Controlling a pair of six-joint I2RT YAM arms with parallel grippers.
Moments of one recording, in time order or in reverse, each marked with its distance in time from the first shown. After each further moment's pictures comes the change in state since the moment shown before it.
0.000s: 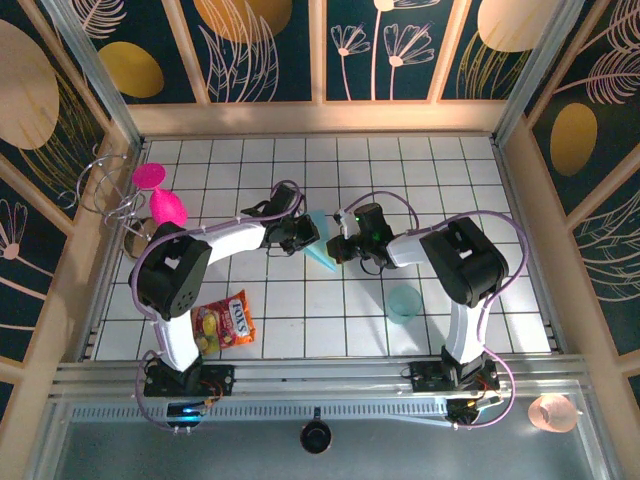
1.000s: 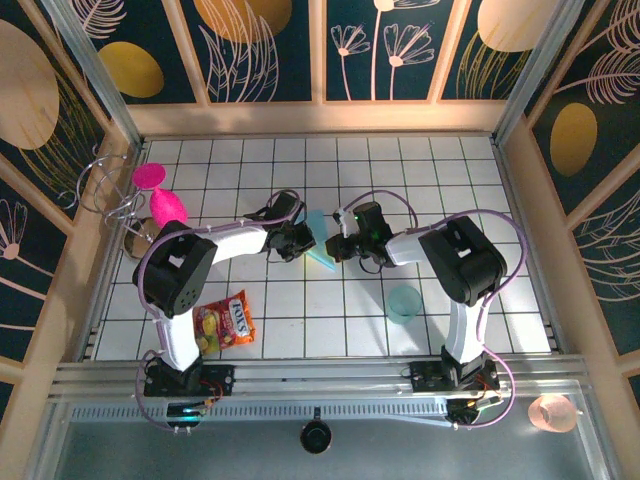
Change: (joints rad) left arm -0.009 0.027 -0.042 0.001 -0.060 -0.097; right arm 0.000 0.013 0.017 -0.005 -0.004 0.008
